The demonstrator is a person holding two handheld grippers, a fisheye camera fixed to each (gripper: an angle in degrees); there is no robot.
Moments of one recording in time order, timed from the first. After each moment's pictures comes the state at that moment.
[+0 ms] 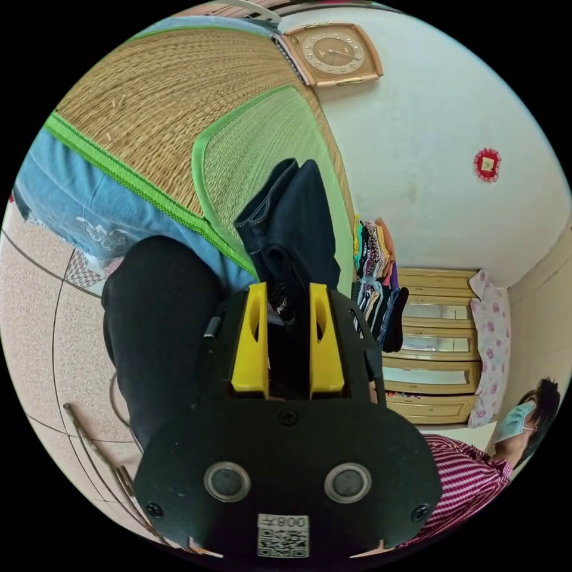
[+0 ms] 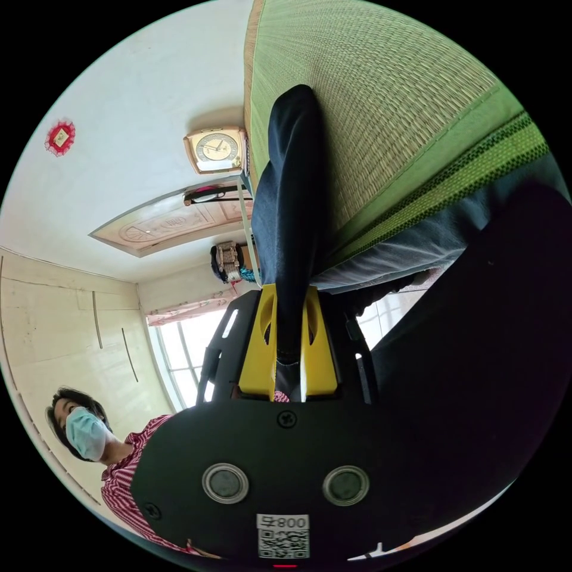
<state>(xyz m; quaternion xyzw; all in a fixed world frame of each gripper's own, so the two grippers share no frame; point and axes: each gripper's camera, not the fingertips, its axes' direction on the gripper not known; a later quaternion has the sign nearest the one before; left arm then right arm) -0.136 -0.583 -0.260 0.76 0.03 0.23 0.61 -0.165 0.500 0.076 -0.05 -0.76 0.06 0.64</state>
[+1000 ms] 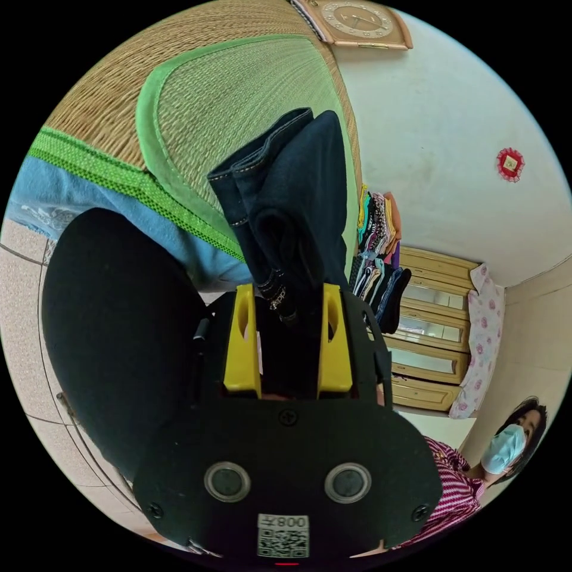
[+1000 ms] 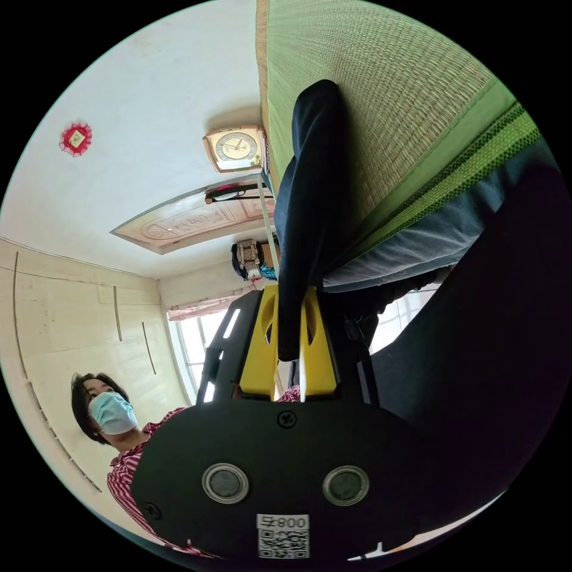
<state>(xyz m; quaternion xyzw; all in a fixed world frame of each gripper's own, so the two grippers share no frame) -0.109 -0.640 -0.374 0.69 0.05 0.23 0.68 -0.145 0.511 0.085 -0.04 -0.80 0.05 0.60</state>
